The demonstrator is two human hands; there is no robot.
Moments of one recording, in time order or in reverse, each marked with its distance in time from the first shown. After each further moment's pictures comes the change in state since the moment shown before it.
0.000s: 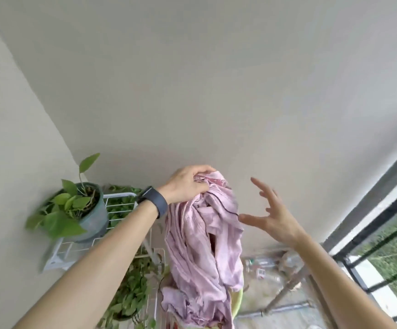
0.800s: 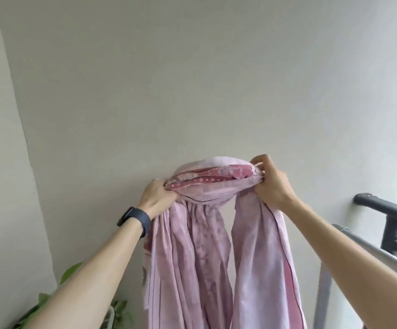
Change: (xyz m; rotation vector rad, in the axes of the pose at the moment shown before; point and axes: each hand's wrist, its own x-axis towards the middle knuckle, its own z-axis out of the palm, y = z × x) left_hand 0.015 0.152 -0.135 -0.089 0.515 0.054; right_hand 0.036 -0.214 -0.178 -0.259 0.529 -0.405
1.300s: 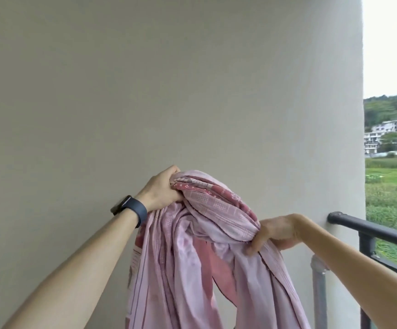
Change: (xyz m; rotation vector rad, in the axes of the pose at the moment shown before) left_hand 0.077 0.086 -0.018 0.053 -0.169 0.467; right_hand 0.018 0.040 -0.040 0.311 -1.102 0.453
